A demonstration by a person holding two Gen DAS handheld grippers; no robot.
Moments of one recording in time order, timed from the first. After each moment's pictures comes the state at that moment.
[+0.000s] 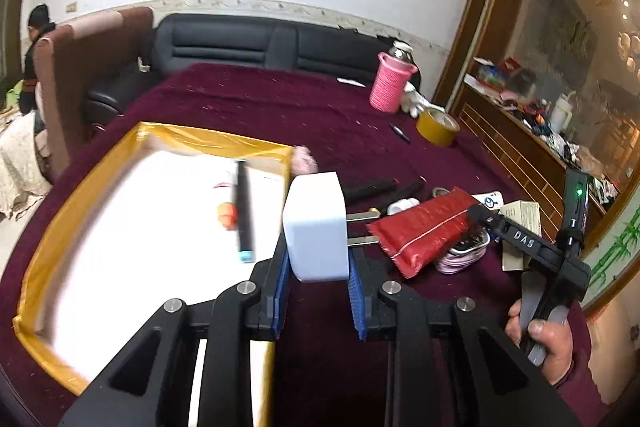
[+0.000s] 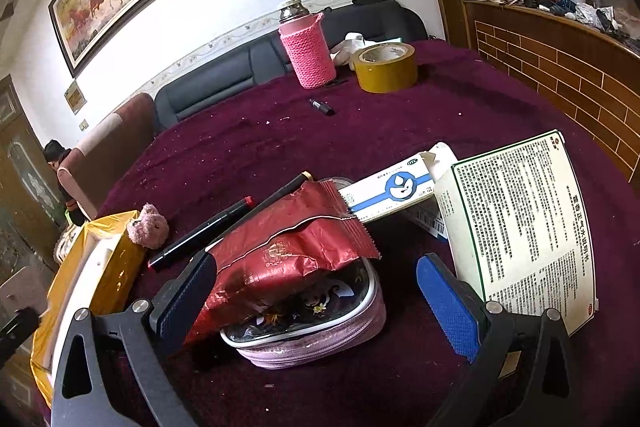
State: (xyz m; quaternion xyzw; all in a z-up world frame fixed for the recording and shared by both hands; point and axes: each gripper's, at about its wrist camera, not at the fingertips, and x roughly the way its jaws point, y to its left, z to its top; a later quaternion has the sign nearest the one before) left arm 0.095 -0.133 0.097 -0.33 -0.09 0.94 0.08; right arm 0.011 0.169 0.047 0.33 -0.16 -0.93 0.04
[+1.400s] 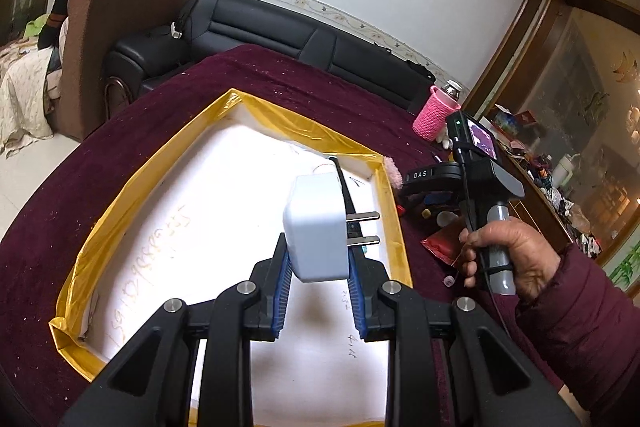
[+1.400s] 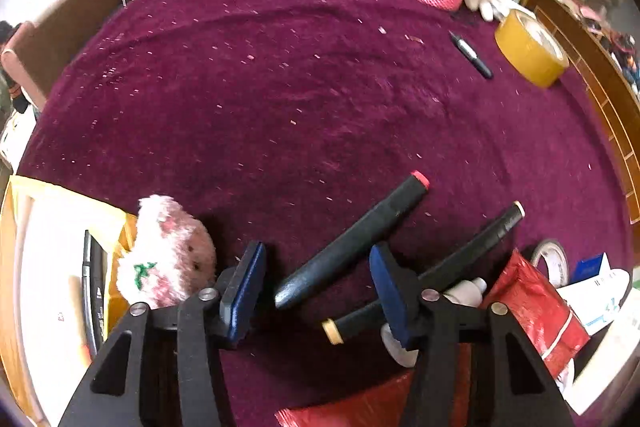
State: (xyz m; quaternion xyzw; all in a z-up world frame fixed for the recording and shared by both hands) left arm 0.106 -0.258 0.060 -0.32 -0.20 0.92 0.07; right arm -0.155 -0.010 0.014 0.53 0.01 -0.84 0.01
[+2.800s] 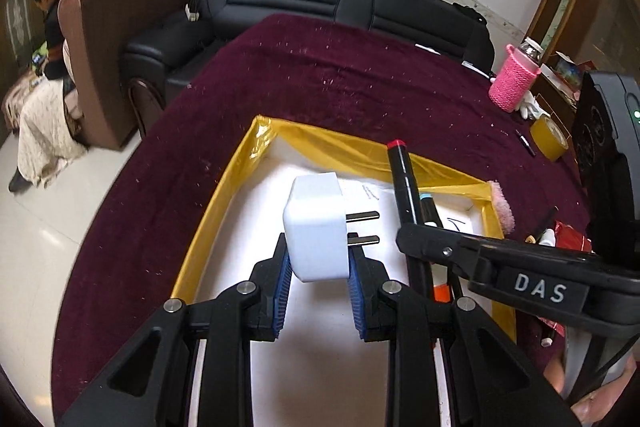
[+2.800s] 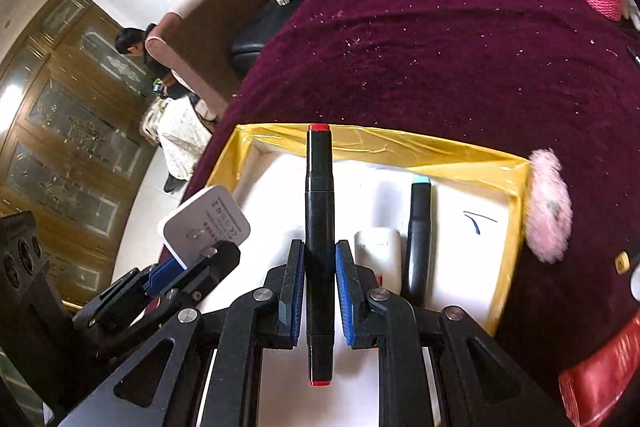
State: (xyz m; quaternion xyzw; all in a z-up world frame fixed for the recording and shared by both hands) left arm -0.040 -0.284 0.049 -0.43 -0.10 0.90 0.00; right arm -0.111 -0.156 0.042 0.54 -0.10 -0.79 0.27
